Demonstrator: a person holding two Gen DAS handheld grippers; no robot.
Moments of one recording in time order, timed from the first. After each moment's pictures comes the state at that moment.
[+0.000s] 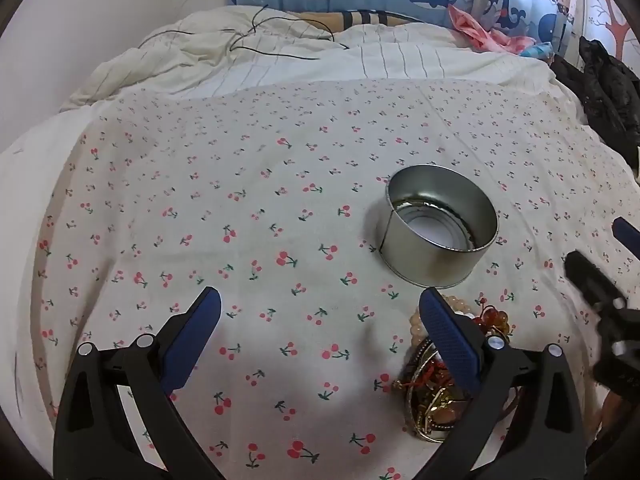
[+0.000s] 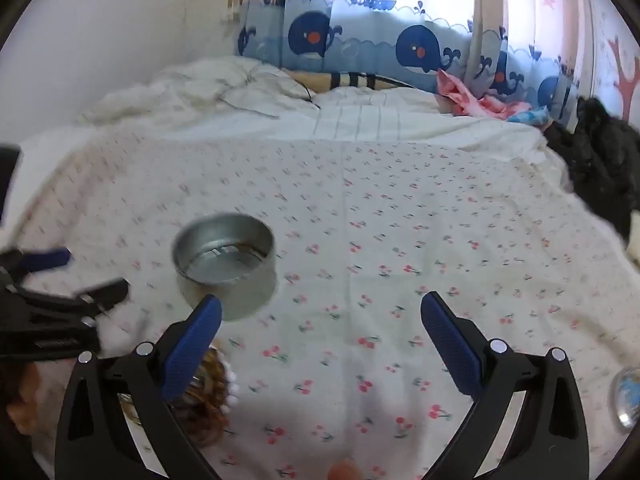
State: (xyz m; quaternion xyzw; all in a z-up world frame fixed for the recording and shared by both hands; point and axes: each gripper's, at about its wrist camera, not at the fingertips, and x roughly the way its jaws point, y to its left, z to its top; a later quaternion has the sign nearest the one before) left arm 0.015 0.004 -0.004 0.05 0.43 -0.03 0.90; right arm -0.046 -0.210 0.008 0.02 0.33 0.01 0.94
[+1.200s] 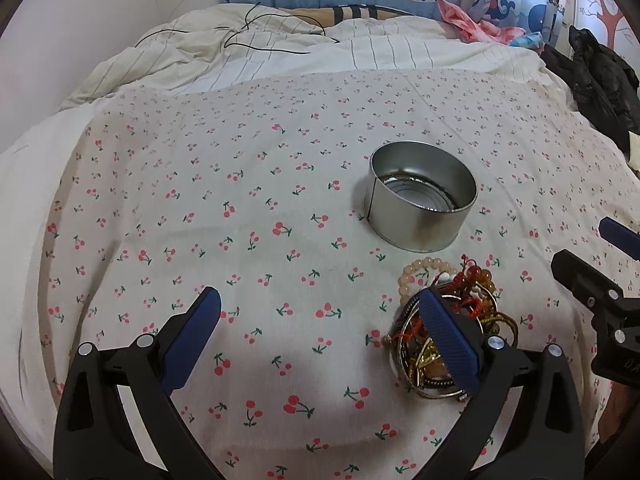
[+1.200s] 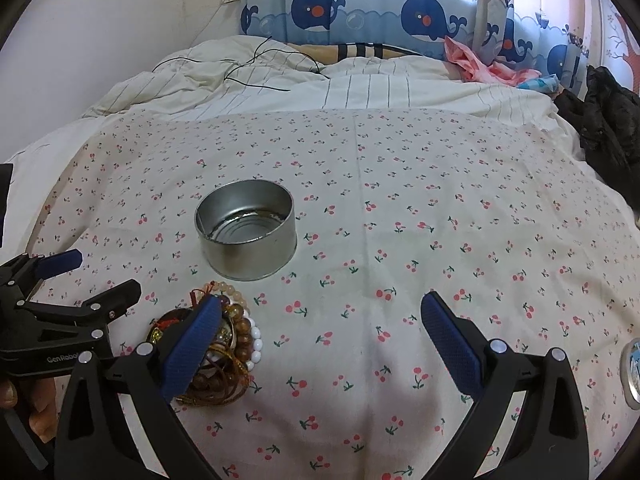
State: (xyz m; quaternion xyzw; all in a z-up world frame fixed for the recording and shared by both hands) left arm -0.020 0.001 0.001 0.06 0.43 -0.04 0.90; right arm -0.065 -0.205 0.005 0.03 0.40 0.03 0.92
